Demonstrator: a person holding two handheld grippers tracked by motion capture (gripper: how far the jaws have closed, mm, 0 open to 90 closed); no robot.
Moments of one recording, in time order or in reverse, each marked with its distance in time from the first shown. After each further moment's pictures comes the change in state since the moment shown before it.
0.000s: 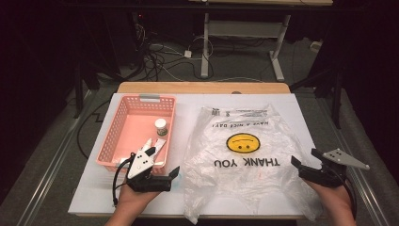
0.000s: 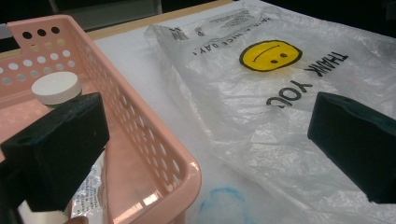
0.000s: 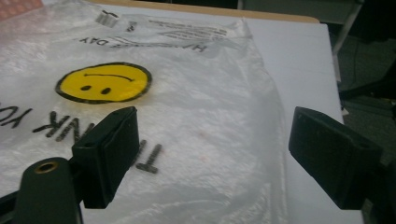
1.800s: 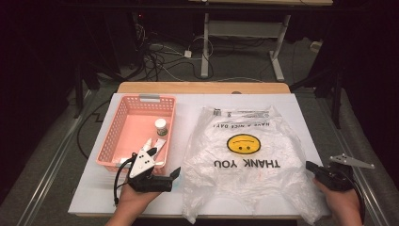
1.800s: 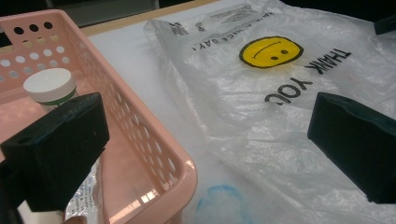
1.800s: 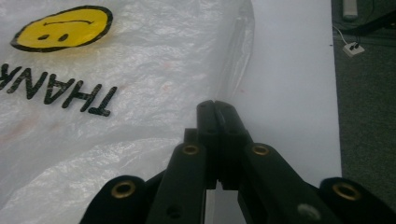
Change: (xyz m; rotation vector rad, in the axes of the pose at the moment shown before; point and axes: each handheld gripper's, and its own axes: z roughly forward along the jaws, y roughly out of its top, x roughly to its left) left arm -0.001 0.000 0.003 0.016 -0.009 0.003; right arm -0.034 -0.027 0.001 0.193 0.021 0.117
